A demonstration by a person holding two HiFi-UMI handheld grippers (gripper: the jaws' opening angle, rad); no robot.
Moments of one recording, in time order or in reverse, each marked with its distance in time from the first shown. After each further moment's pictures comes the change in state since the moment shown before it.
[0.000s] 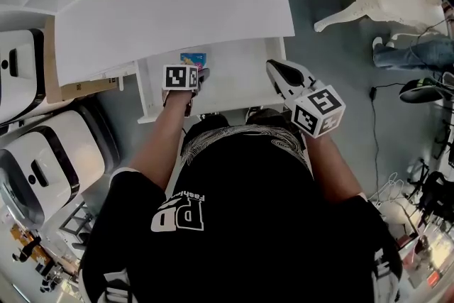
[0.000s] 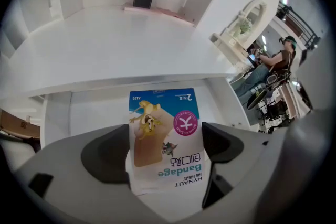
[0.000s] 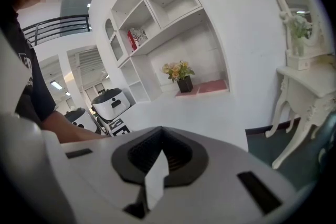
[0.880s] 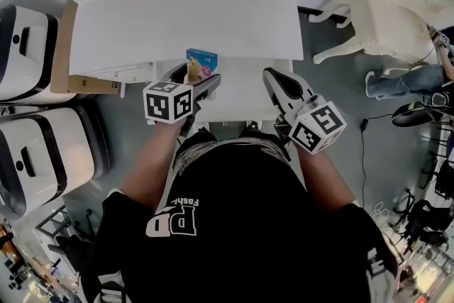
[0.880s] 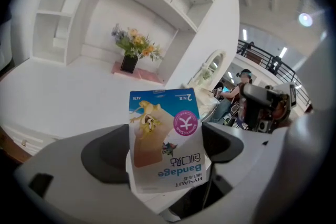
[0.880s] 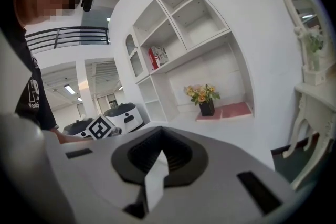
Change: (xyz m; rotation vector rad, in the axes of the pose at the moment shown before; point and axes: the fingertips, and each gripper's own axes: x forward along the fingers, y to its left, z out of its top) left arm -0.190 -0.043 0.053 0.059 -0.487 -0.268; right arm 0.004 0.106 0.071 -0.084 -0.202 0.103
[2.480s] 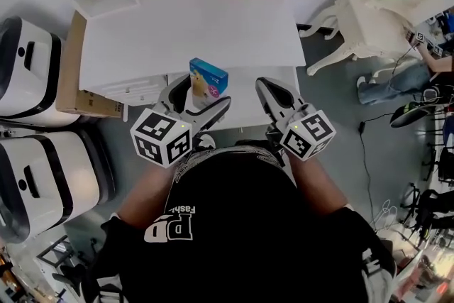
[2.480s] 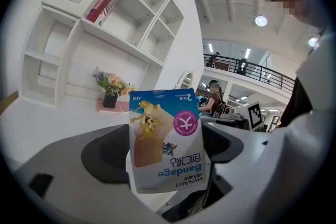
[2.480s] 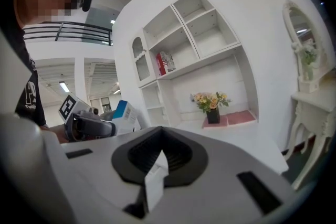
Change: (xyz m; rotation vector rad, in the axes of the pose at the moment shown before) left arm -0.150 -0.049 0.045 0.221 -0.261 -0.206; right arm 0.028 0.098 -0.003 -0.051 -0.105 -0.076
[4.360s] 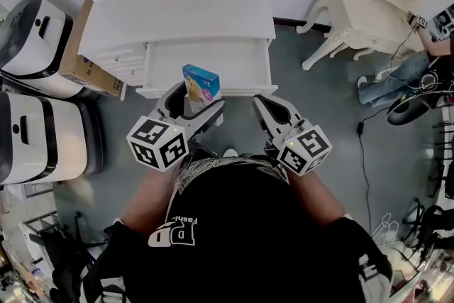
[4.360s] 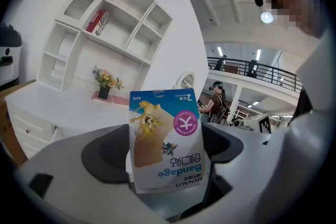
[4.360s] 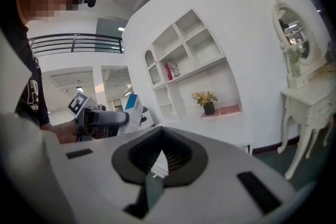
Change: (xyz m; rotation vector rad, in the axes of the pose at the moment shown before) left arm 0.008 -0.229 -0.081 -0.059 -0.072 0.136; right arm -0.258 -0.002 -0.046 0.020 0.004 0.111
